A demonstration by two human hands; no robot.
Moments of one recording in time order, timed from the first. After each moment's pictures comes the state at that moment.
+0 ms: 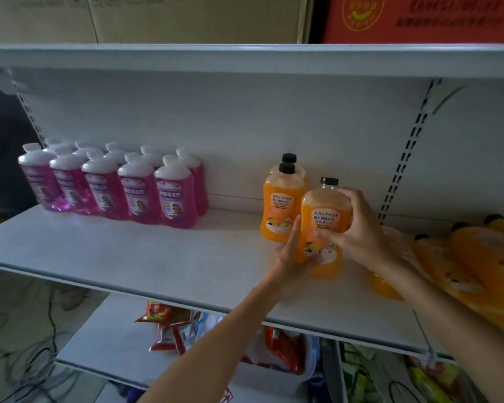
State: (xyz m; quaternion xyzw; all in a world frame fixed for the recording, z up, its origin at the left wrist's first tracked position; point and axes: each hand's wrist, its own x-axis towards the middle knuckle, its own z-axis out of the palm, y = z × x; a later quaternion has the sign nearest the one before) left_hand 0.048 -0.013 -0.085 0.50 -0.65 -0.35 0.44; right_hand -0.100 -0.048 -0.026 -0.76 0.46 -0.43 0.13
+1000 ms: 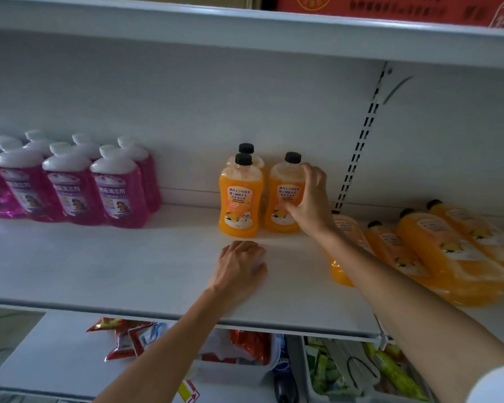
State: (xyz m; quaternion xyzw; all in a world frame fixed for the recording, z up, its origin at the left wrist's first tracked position) left_hand 0.062 -0.012 -0.095 0.58 -0.77 -0.07 0.24; right_hand -0.097 -0.114 -0.042 -0.73 0.51 -0.45 0.04
